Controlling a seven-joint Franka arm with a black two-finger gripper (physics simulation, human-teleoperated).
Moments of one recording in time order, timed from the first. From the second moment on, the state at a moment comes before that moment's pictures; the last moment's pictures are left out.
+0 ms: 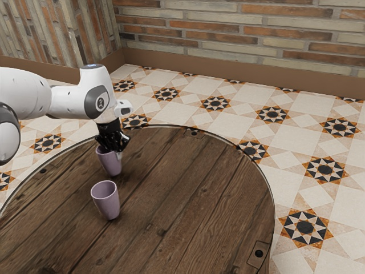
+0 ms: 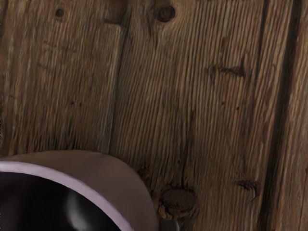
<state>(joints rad) 0.12 0.50 0.09 -1.68 -0.09 2.14 0.08</state>
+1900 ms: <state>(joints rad) -0.08 -0.17 0.05 -2.21 0.05 1.97 -0.60</state>
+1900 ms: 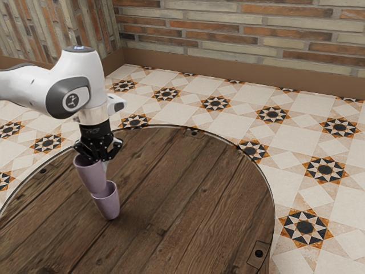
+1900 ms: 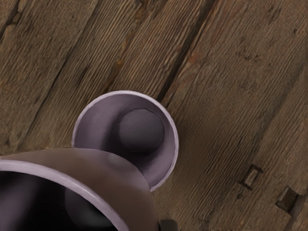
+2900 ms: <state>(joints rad) -0.06 -0.09 0.06 -2.19 0.04 2.06 -0.68</state>
